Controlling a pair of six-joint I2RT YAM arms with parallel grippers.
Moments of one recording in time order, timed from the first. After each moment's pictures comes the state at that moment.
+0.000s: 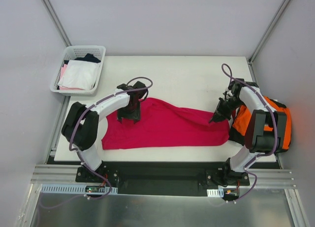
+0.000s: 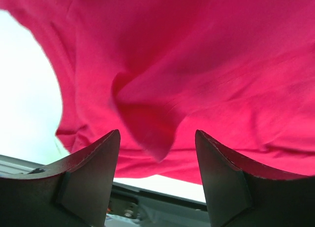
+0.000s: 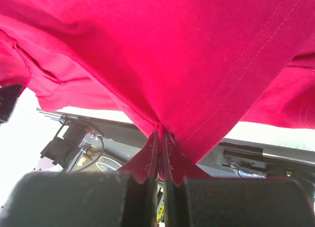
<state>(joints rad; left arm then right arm) -0.55 1.71 1.21 -1.03 -0.26 -0.59 -0.06 1.66 1.19 -1.15 -0.45 0.37</state>
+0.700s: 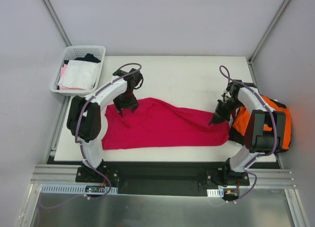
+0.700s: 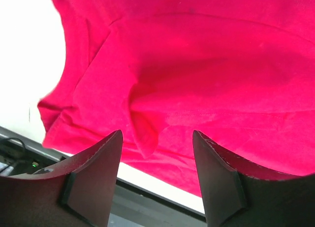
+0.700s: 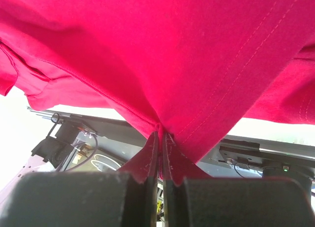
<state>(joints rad) -0.44 1.85 1.50 -1.22 -0.24 -0.89 -0.03 1.66 1.17 -1.16 -0.43 0.37</state>
